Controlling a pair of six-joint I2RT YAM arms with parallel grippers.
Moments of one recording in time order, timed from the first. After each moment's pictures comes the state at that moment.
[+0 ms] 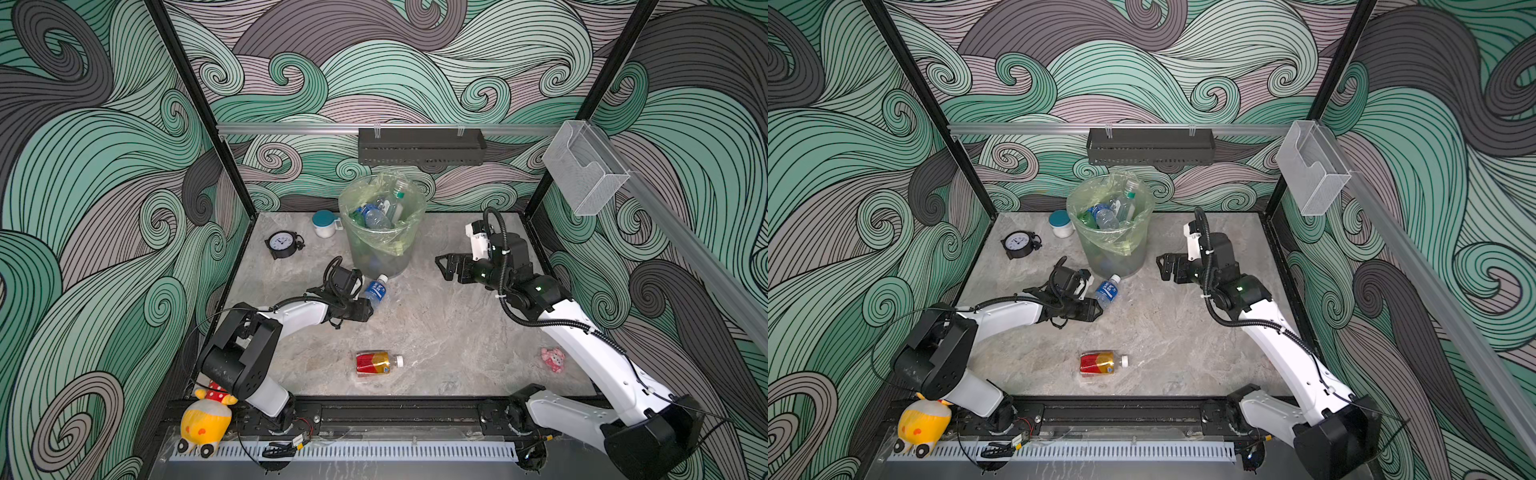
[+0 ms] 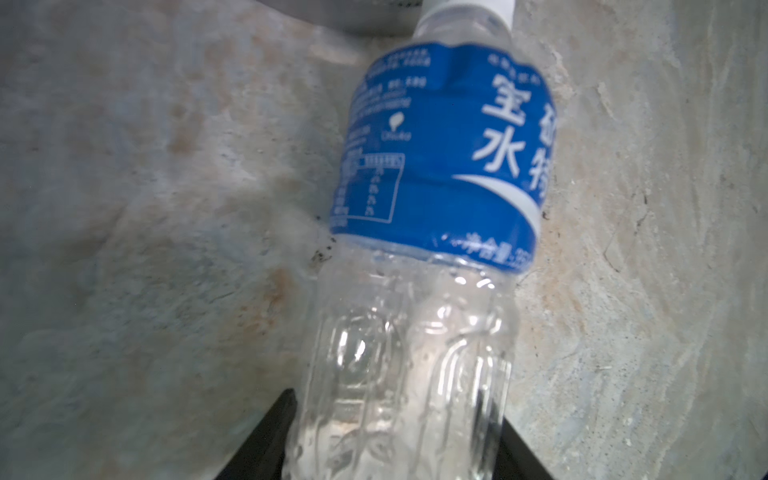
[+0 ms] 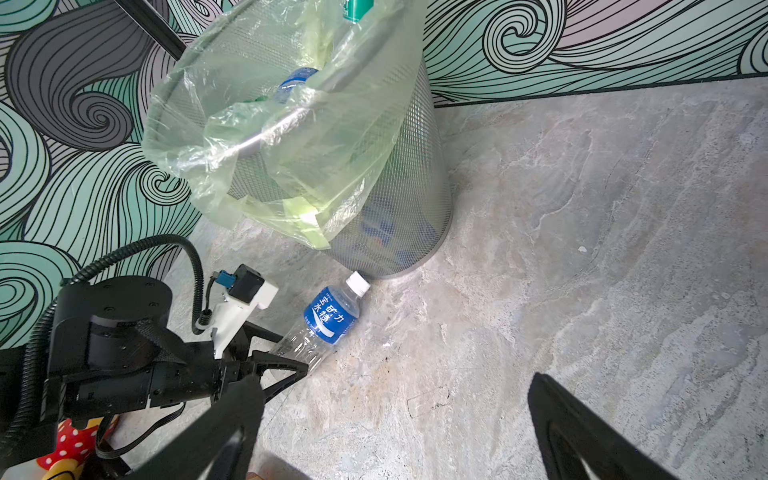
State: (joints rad) left arm -0.49 1.53 0.75 -0.26 0.15 -0.34; right arm 0.42 1.13 1.07 -0.49 -0.14 0.32
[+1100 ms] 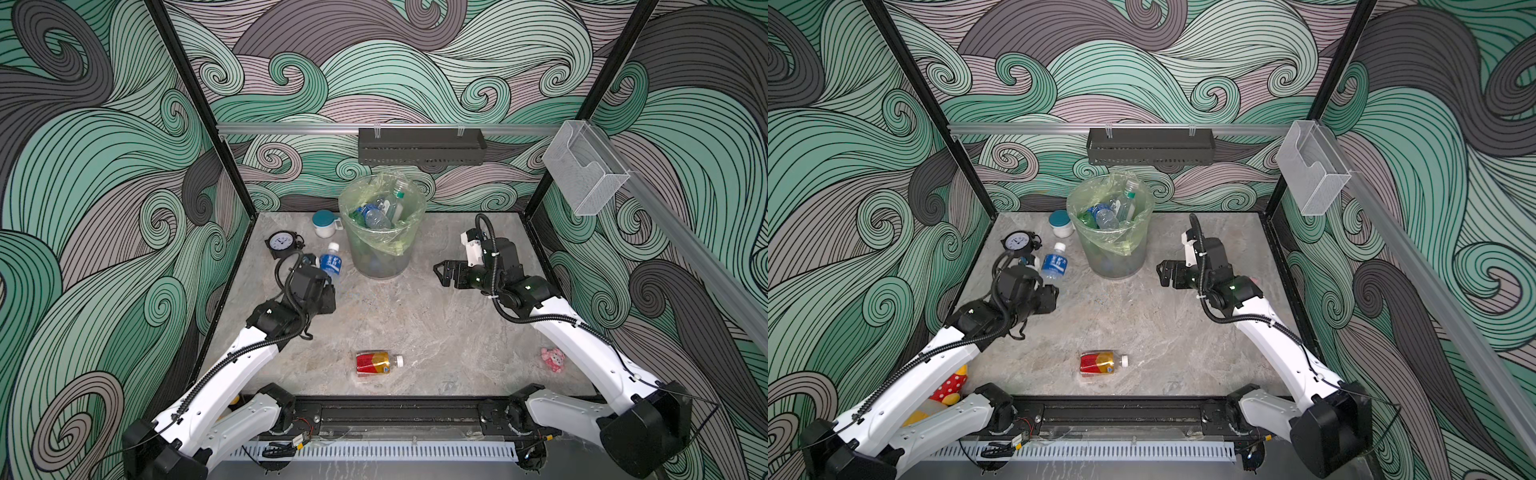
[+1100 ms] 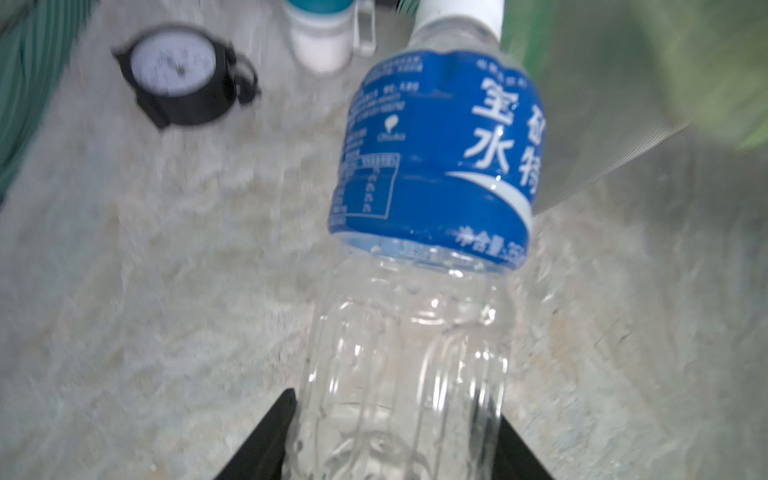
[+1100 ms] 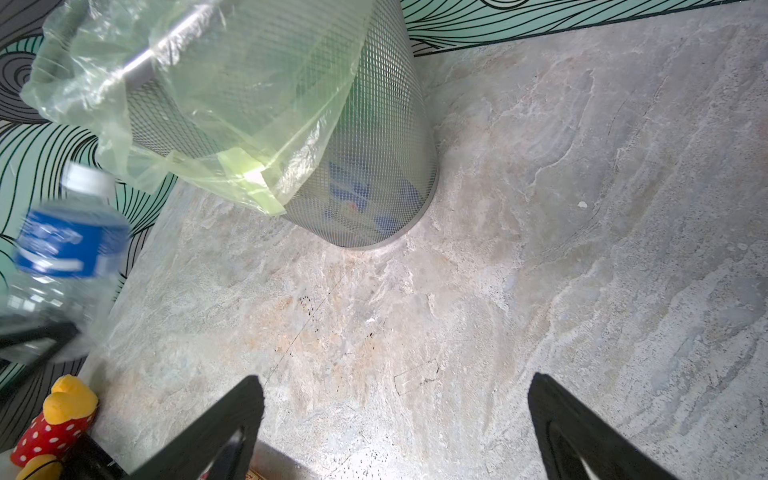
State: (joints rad) left arm -0.49 1.00 1.00 -0.71 -0.29 -0.39; right arm 0.42 1.17 1.01 -0.48 -0.14 0.34
